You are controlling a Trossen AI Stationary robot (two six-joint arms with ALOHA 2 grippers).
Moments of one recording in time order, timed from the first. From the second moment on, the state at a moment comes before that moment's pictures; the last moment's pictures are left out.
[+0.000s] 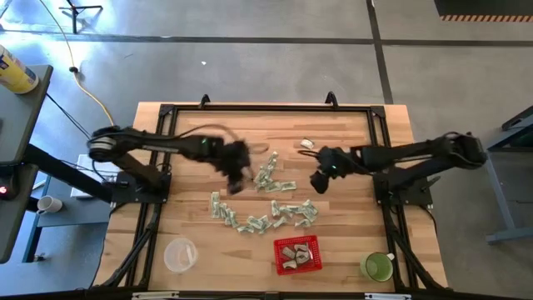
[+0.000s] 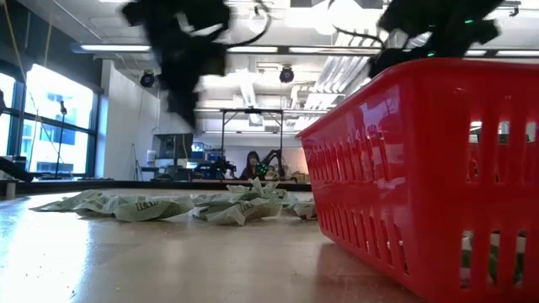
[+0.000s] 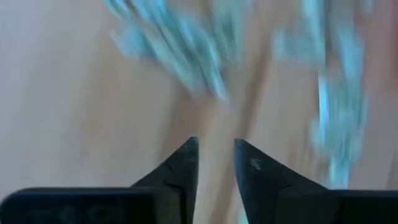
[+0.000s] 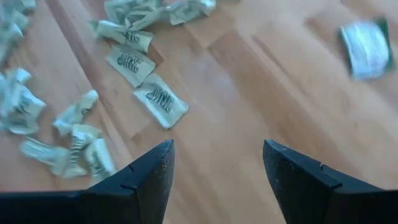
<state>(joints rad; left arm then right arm) 0.07 1.46 1.00 -0.67 0.09 -0.21 -0.07 1.23 0.69 -0.41 0.11 0.58</state>
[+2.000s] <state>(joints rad) -0.22 1.34 1.07 -0.73 -0.27 -1.13 -0.54 1.87 1.03 -0.52 0.04 0.04</state>
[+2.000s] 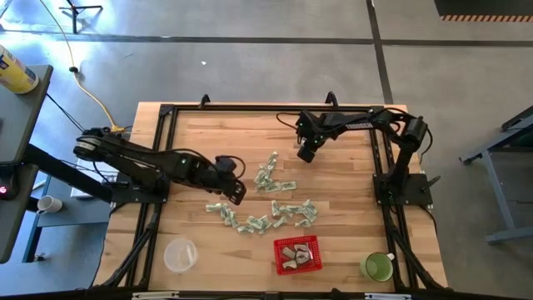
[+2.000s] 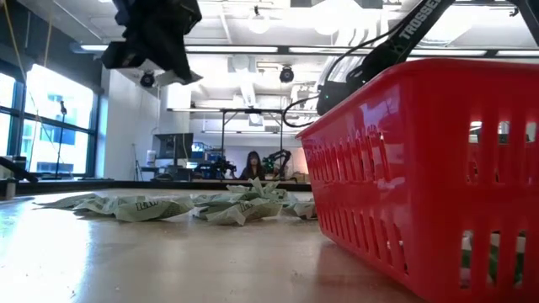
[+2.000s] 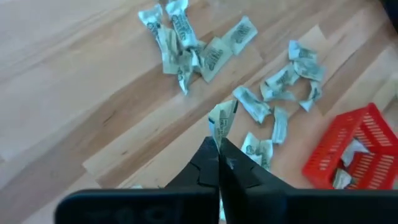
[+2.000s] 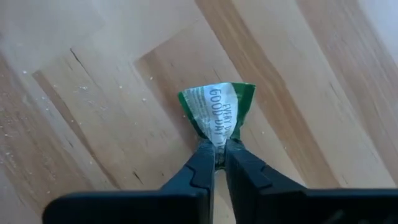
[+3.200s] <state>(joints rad) -0.29 1.44 1.07 -0.75 -0.23 -1.16 0.64 1.68 1.02 -0.28 0.03 1.12</state>
